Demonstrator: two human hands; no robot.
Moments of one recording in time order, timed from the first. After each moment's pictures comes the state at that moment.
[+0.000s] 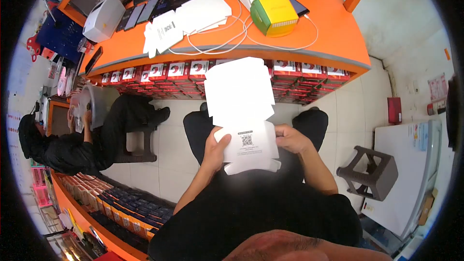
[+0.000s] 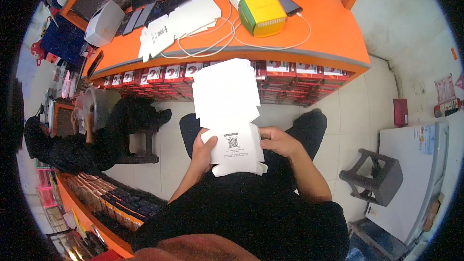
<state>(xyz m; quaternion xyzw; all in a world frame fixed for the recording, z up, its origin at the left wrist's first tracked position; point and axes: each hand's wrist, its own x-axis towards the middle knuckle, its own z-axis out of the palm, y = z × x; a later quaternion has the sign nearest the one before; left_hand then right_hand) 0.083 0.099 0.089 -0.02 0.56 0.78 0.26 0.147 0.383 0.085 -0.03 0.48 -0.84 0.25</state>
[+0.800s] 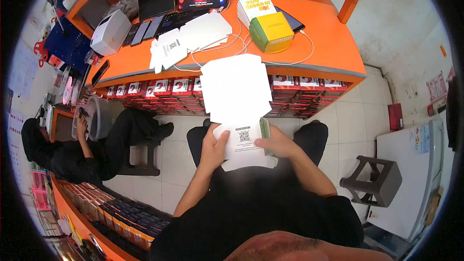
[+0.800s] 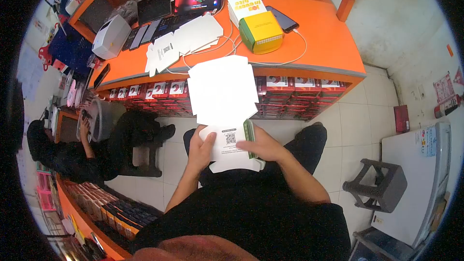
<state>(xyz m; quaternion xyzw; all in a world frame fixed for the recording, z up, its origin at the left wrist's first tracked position) 0.042 0.111 0.140 0.12 0.75 0.63 0.15 0.106 0.340 0.148 0.01 0.61 -0.78 0.12</state>
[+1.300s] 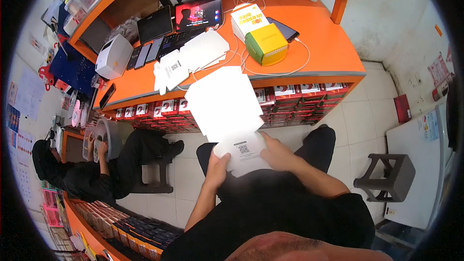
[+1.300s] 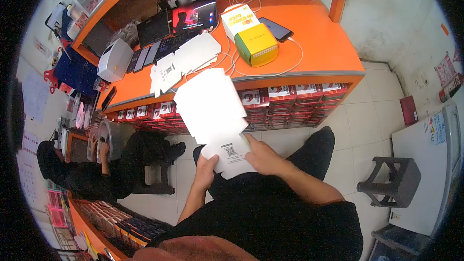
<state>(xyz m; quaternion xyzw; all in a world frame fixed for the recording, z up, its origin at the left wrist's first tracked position) 0.047 0.090 0.120 0.06 0.68 0.69 0.22 0.108 0.327 0.166 0.01 0.80 -0.60 0.10</state>
